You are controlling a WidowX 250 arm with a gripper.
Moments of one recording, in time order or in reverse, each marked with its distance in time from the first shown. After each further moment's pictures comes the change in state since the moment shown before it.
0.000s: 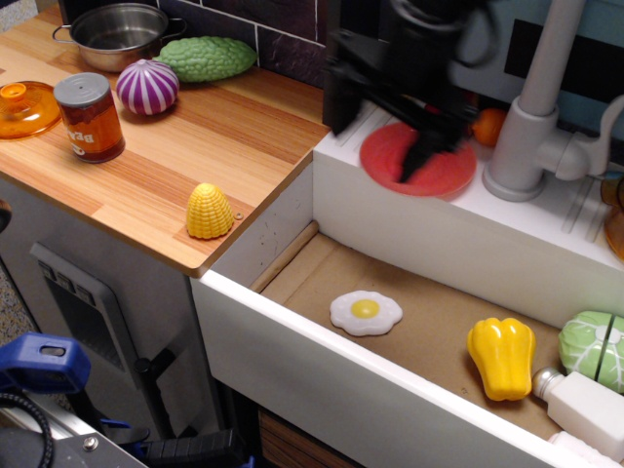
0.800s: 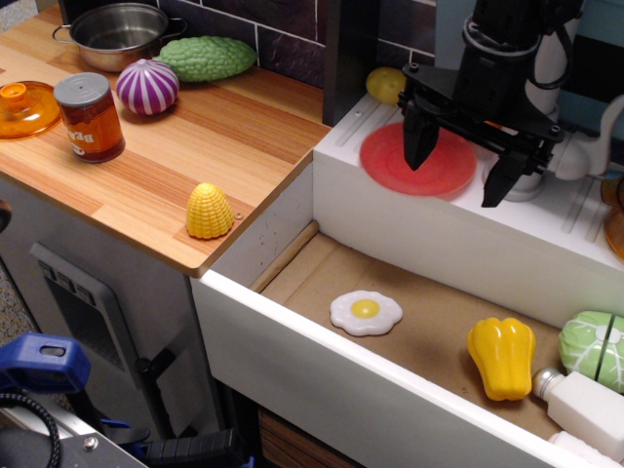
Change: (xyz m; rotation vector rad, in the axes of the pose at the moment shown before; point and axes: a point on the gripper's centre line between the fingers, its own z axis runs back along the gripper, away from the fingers) arm 0.027 -0.068 0.002 -0.137 -0.075 0.018
